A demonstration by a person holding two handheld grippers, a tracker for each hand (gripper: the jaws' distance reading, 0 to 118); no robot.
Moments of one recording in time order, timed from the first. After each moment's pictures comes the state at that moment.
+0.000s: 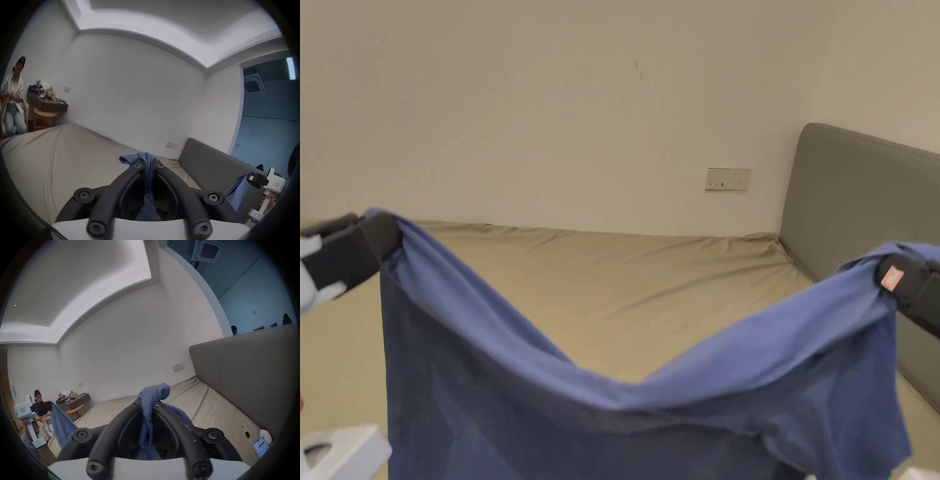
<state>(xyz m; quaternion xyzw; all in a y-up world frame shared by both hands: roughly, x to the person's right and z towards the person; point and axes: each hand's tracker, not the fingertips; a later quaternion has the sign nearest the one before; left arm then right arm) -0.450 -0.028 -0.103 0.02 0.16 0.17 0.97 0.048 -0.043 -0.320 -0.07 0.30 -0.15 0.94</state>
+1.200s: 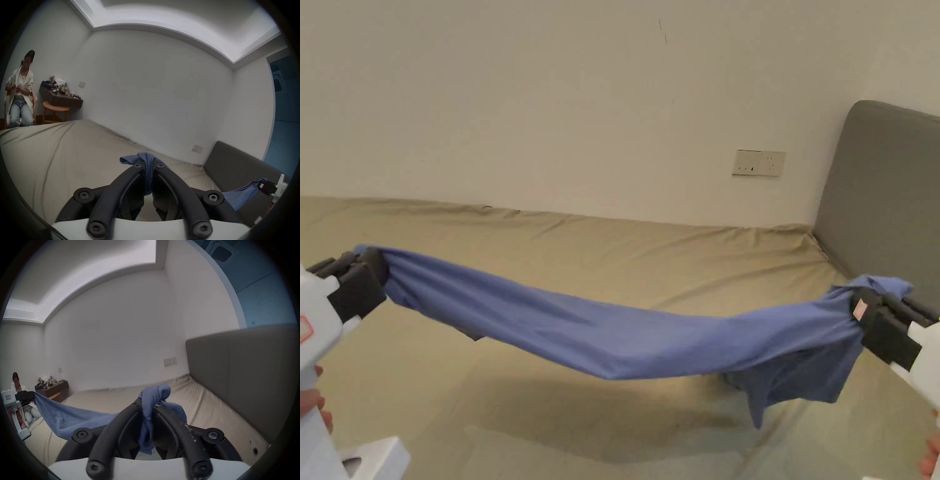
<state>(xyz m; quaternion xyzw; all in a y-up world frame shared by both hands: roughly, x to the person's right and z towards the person) -0.543 -0.140 -0.244 -0.02 0.26 0.20 0.94 -0.058 -0.152 -0.486 -0.12 0.24 -0.07 0.96</state>
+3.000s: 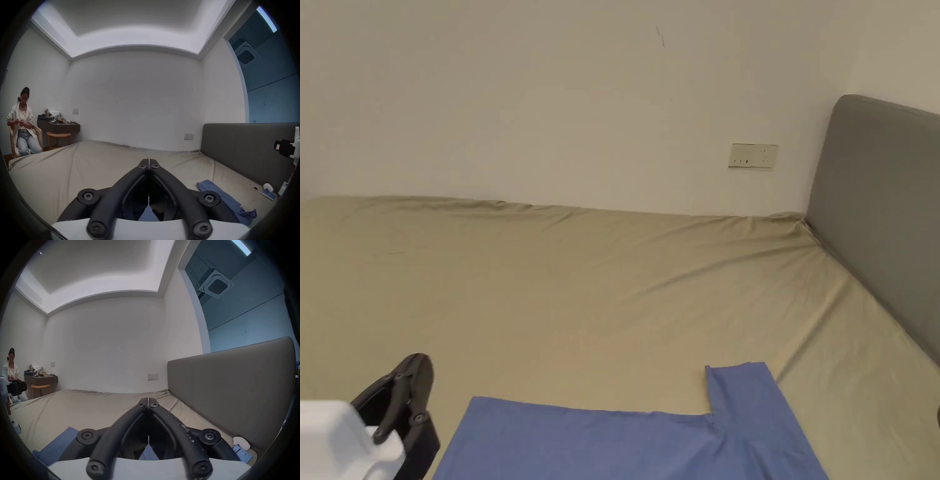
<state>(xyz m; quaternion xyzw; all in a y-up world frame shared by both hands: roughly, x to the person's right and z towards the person) -0.413 -0.200 -0.126 0.01 0.22 0.04 0.97 0.014 -0.185 -0.269 0.01 0.16 -0.01 0.99</state>
